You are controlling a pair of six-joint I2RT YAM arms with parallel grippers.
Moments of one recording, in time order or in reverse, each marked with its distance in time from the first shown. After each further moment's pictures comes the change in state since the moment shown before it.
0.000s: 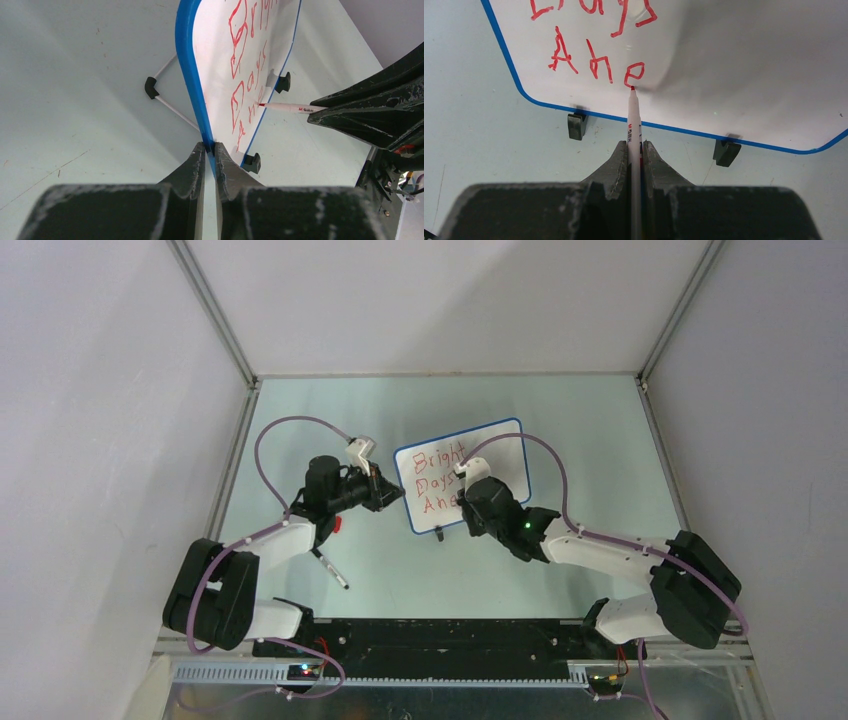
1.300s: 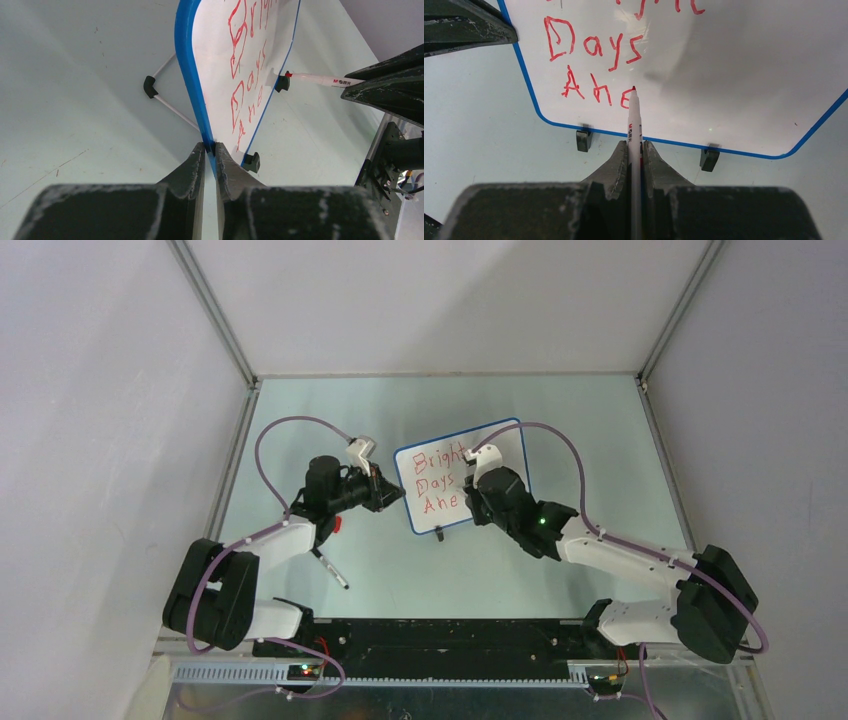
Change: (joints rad) left arm -0.002 0.000 0.000 -0.003 0.002 0.000; right arm -0.024 -0.098 0.050 -0.056 0.002 -0.002
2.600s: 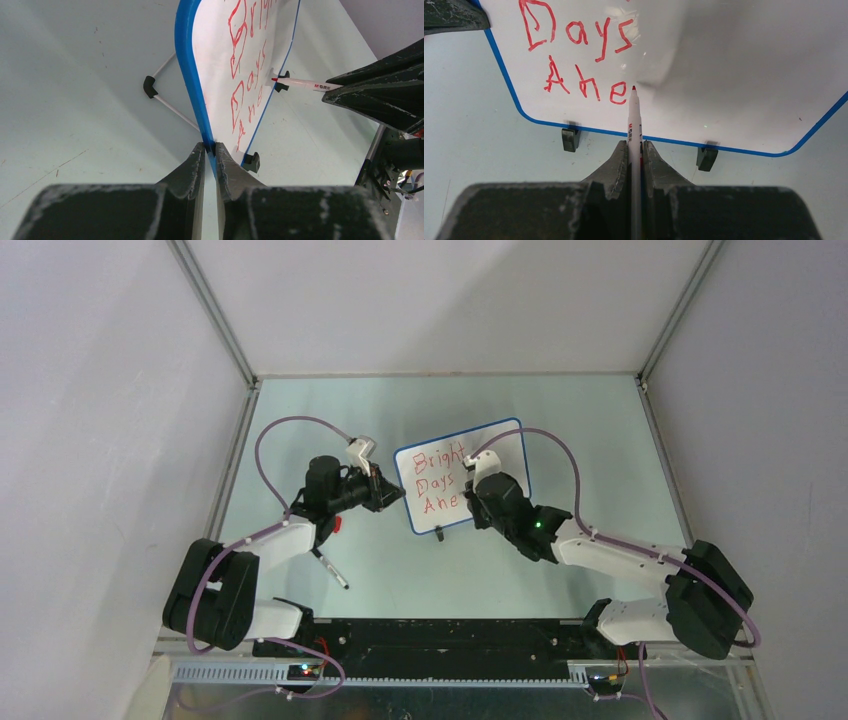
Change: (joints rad) left arm 0.000 0.000 0.000 0.000 0.000 0.000; right arm -0.001 0.028 -0.059 0.072 0.025 -0.011
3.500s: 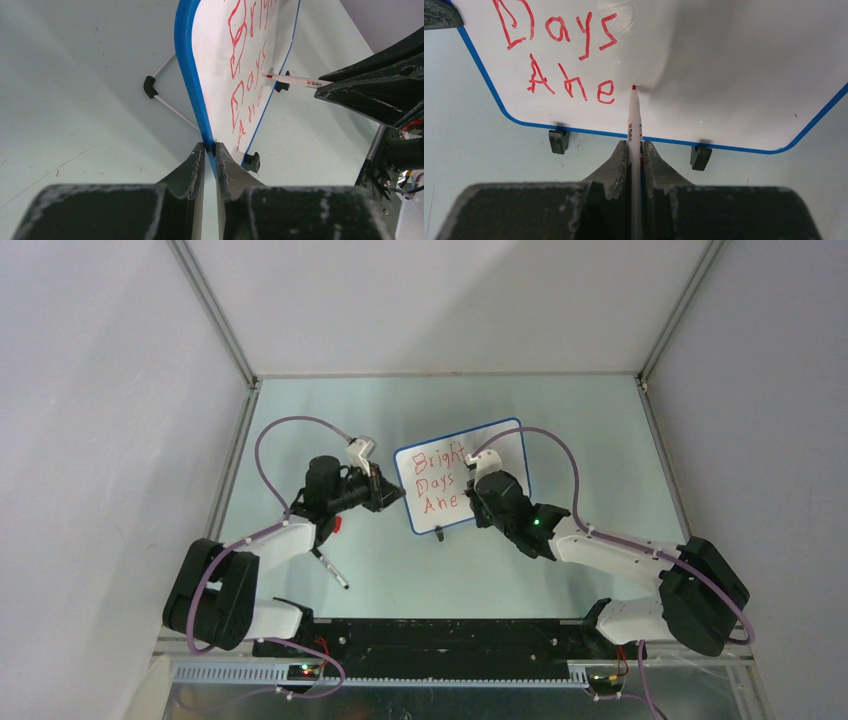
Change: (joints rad) left arm 0.000 0.000 0.000 0.000 0.000 0.000; right arm -0.026 0.024 0.000 -0.001 0.000 0.000
